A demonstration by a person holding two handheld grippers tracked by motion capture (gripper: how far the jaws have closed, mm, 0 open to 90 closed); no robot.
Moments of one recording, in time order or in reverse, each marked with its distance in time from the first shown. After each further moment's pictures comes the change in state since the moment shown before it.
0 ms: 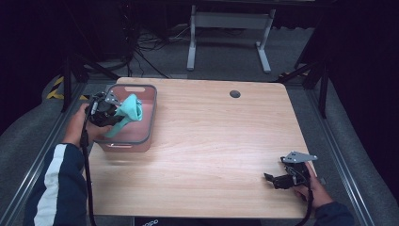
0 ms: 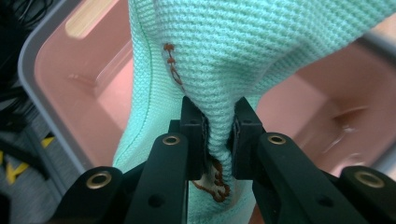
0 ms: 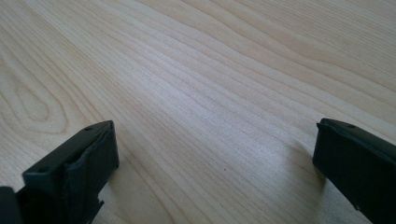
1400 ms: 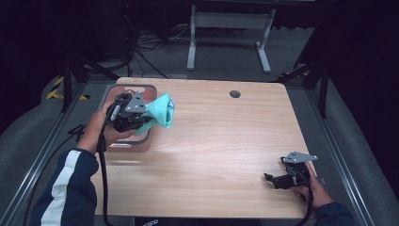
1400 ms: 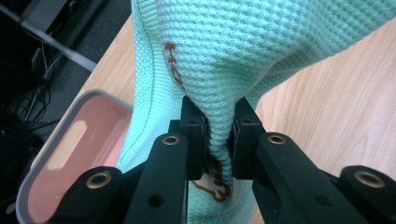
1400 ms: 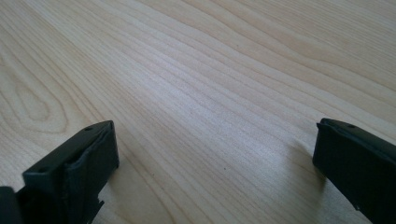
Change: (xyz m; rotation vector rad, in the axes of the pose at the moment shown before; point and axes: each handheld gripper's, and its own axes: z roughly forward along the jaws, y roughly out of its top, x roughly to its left) left arm -0.086 0.067 -0.049 -0.203 -0.038 0.270; right arm 0.000 0.000 0.000 0.002 0.000 0.000
